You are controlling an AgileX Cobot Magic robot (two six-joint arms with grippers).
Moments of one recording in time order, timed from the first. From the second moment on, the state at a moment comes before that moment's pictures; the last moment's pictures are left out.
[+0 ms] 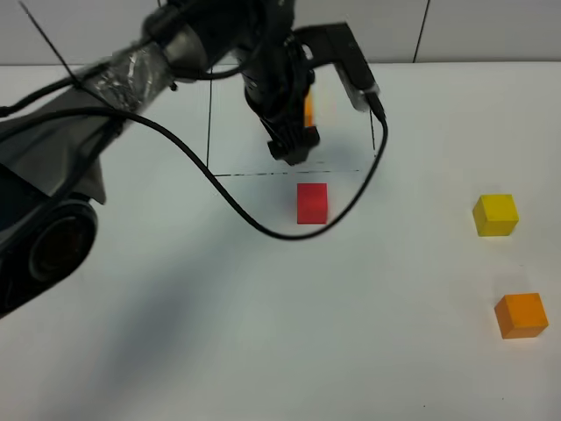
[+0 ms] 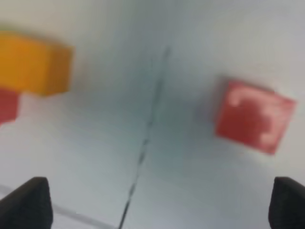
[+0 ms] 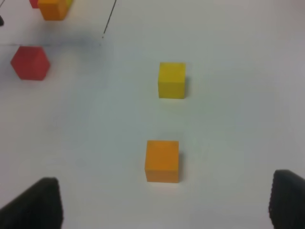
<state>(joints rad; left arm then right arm) -0.58 2.34 -2.24 0.06 1.19 0.65 0.04 0.01 -0.50 0.02 1.07 -0.05</state>
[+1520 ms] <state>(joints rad) -0.03 0.80 -0.85 -0.05 0.94 0.19 0.04 0.01 -0.50 0.02 1.07 -0.05</state>
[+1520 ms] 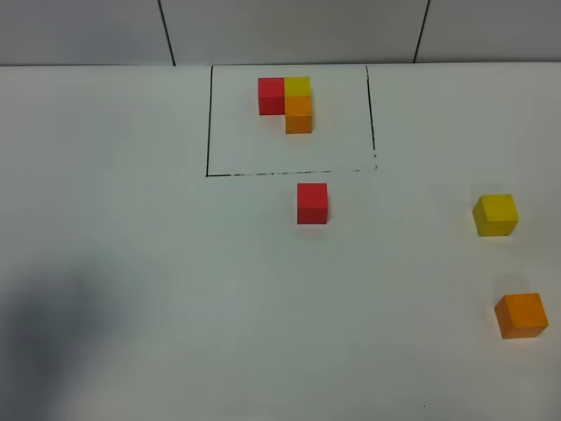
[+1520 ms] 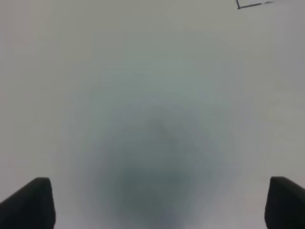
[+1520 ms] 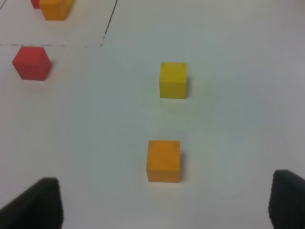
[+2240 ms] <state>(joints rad) -0.03 0.19 -0.59 -0.07 1.03 0.16 0.04 0.01 -0.50 0.02 1.07 -0.05</state>
